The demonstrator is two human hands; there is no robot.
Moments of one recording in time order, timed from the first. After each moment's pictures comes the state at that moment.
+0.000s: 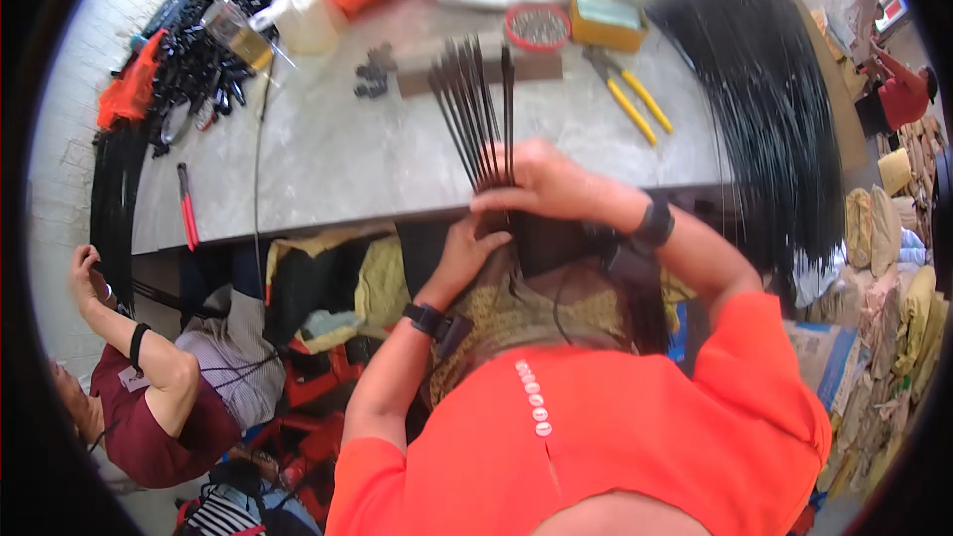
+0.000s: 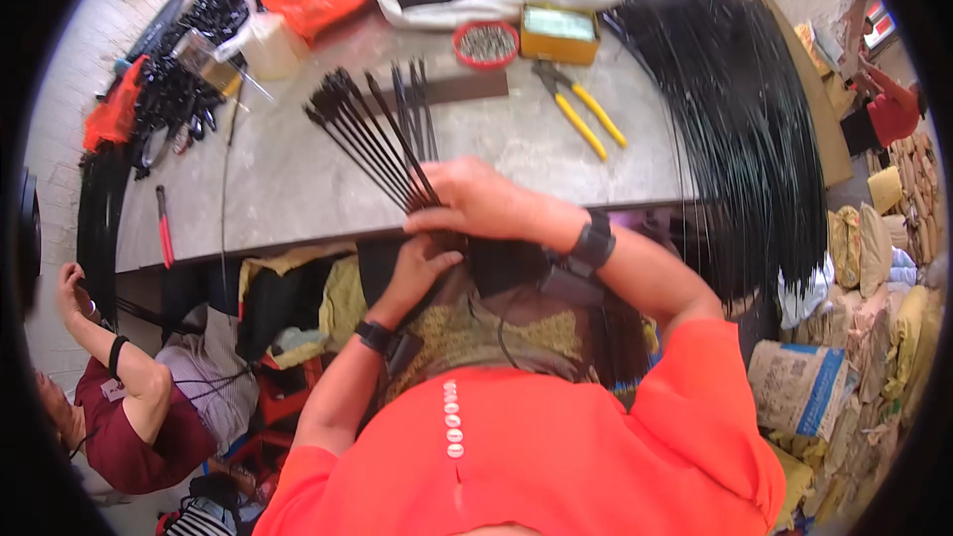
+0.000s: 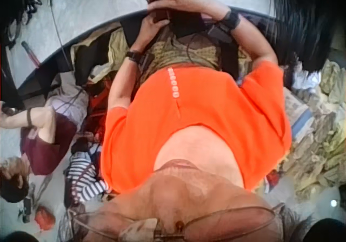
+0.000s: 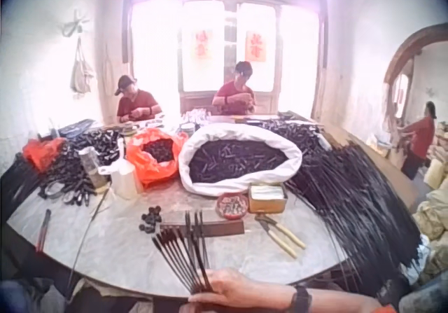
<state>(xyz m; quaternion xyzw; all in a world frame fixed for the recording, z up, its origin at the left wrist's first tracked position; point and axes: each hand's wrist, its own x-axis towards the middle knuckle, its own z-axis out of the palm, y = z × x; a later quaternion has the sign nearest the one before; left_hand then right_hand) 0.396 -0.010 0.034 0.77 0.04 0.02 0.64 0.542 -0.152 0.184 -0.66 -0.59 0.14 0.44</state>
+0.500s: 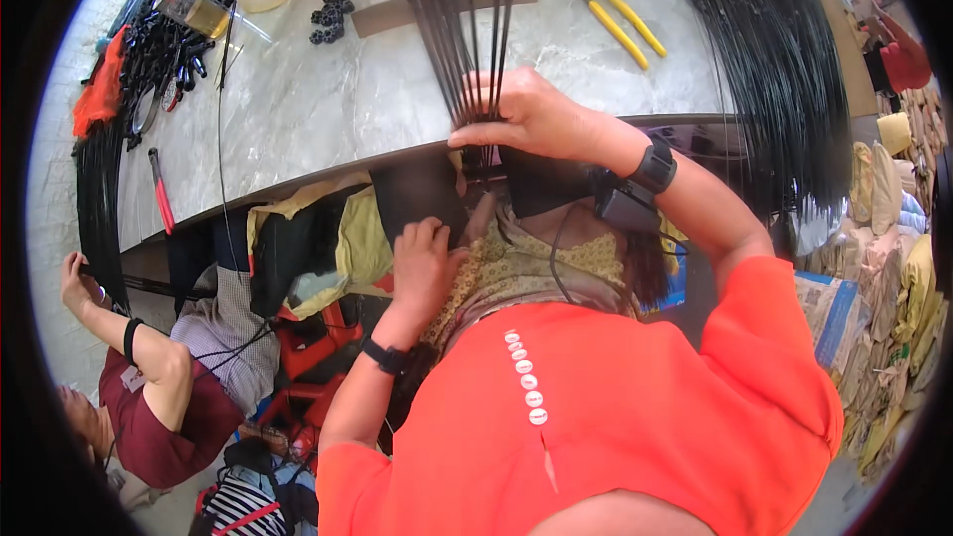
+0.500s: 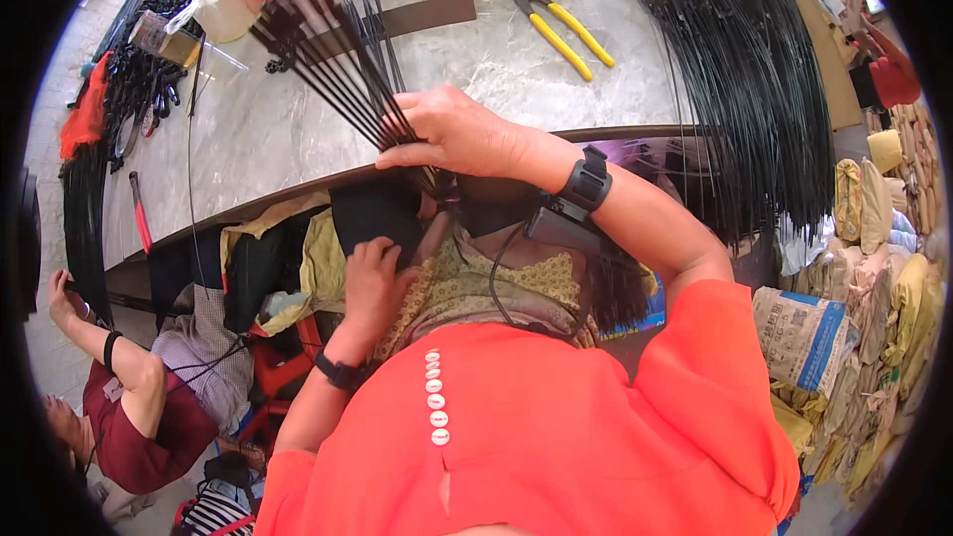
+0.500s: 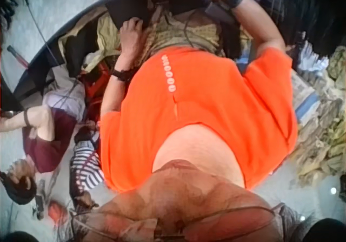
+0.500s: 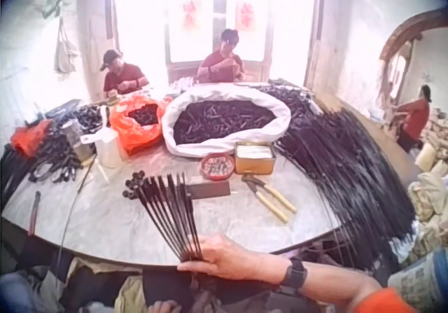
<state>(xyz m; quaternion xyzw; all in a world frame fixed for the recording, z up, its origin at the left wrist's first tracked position) 0.295 -0.021 0.081 0.98 -0.02 0.07 0.19 0.540 -0.167 0.169 -0.67 -0.59 0.09 0.44</state>
